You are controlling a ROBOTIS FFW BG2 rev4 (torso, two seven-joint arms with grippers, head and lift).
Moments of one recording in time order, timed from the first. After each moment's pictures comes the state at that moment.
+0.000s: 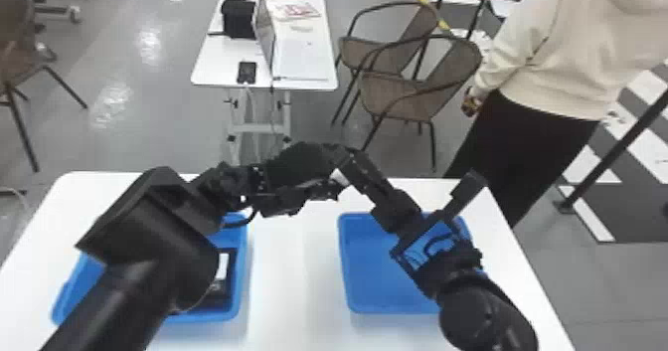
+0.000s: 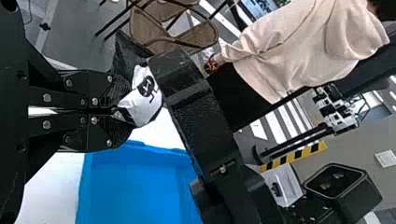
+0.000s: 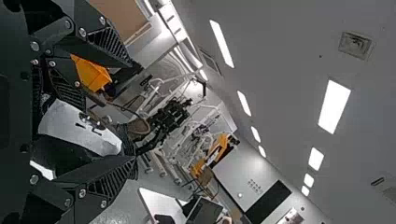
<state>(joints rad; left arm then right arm) -0.32 0.10 -0.49 -1.48 -0.51 0.14 -0.77 -0.02 -0.04 -0.03 -1.49 -0.72 0.24 0.63</state>
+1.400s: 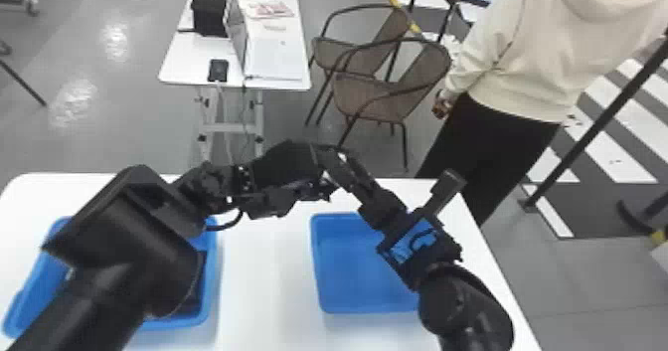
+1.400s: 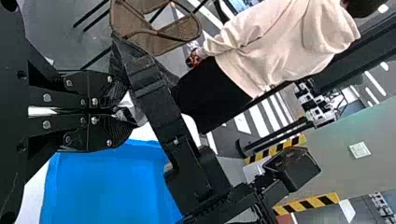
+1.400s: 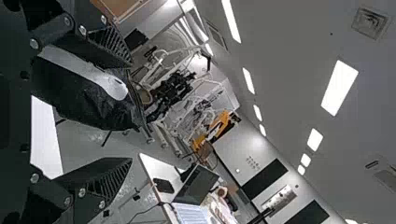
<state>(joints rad) -0.34 0.11 -0.54 -1.52 -0.45 0.16 -0.75 -0.06 -0.03 -0.11 -1.41 -0.62 0.23 0.61</state>
